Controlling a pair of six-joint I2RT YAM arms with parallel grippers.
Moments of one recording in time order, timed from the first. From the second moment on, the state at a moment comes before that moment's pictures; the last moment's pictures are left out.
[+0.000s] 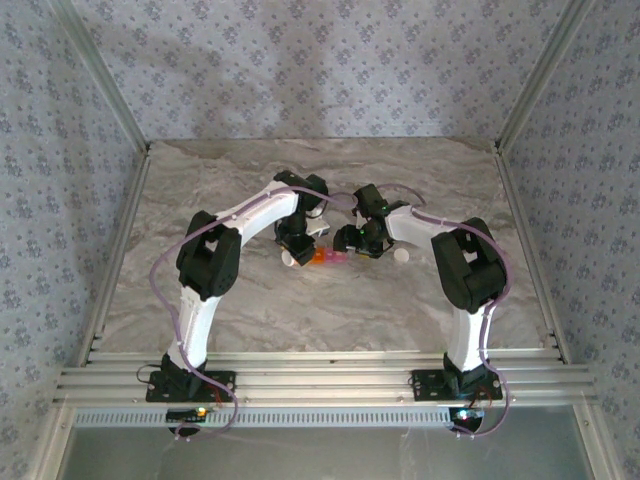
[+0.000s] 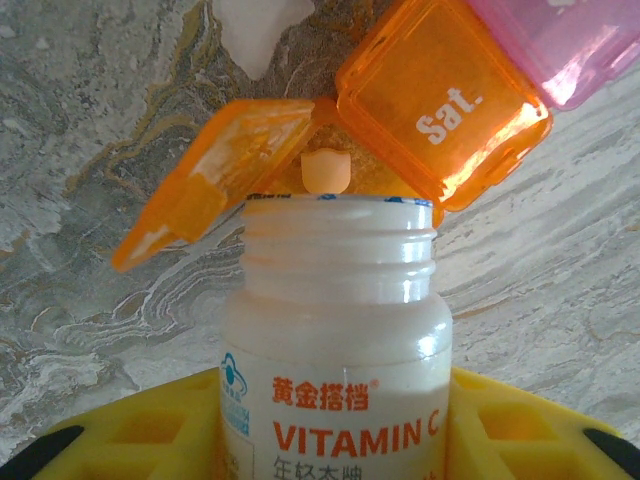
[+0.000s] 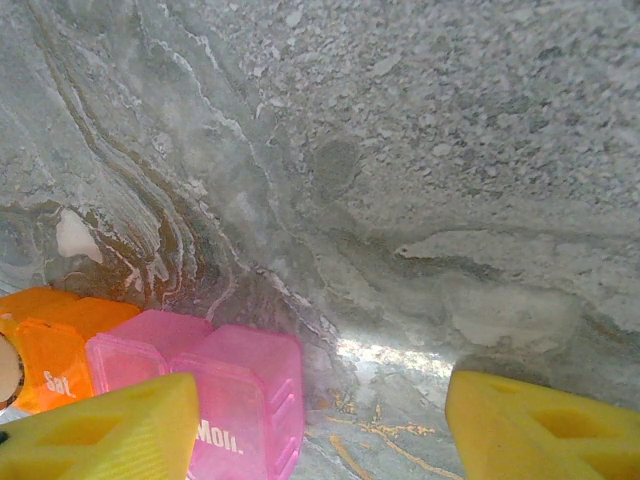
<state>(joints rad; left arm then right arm) -0.65 2.16 1.82 -1.32 0.04 0.20 0.49 1.91 1.23 -0.52 -0.26 0.54</state>
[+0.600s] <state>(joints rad) -0.65 2.16 1.82 -1.32 0.03 0.20 0.46 1.89 1.19 -0.48 -0.30 0.54</state>
